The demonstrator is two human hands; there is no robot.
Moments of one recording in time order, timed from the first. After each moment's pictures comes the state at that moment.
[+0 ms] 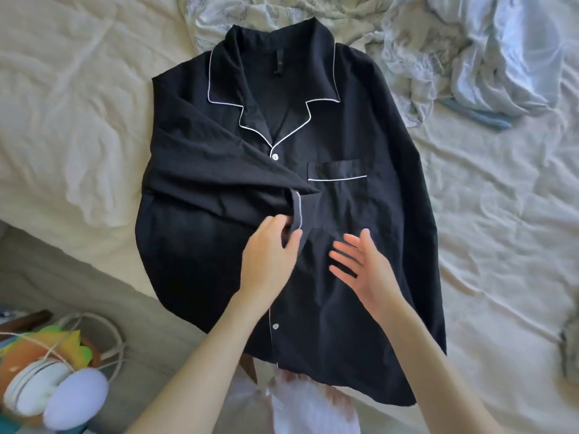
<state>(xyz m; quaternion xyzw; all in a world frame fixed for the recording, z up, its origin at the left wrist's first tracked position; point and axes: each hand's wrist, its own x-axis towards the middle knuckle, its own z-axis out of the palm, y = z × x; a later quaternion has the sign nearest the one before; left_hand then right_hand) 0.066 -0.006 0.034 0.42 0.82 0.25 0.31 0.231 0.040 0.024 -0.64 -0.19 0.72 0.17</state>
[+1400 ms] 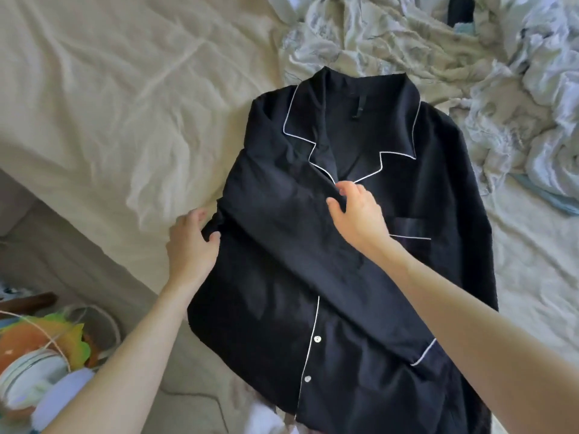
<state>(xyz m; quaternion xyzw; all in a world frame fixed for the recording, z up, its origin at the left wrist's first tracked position) -0.131 -0.047 -0.016 0.22 0.91 0.22 0.27 0.053 0.141 0.004 -0.51 -0.80 0.31 -0.05</state>
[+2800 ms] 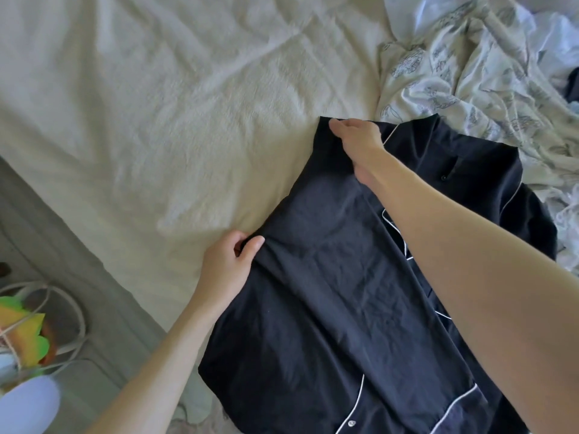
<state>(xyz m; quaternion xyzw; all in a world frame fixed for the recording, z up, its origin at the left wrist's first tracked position) -0.204 -0.032 -0.063 0.14 0.85 0.33 0.39 -0.197 0.224 -0.048 -0.59 -0.60 0.54 0.00</state>
